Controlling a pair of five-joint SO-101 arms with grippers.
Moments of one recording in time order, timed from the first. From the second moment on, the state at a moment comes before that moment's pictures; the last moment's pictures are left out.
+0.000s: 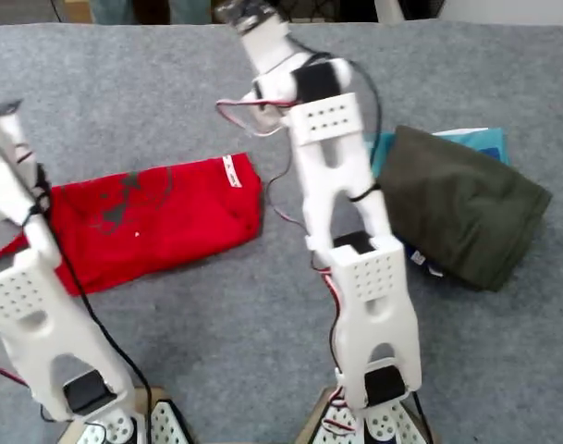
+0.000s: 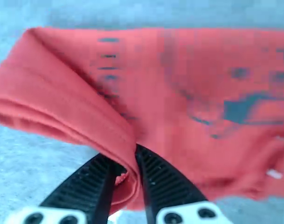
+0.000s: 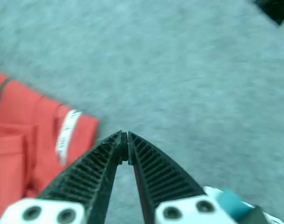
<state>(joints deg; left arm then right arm) -31.4 34.4 -35.0 100.1 -16.7 -15.4 44.2 -68.8 86.5 19.2</state>
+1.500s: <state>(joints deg) 15.7 27.5 -26.5 86.7 11.3 6.3 44.0 -93.4 96.7 26.2</state>
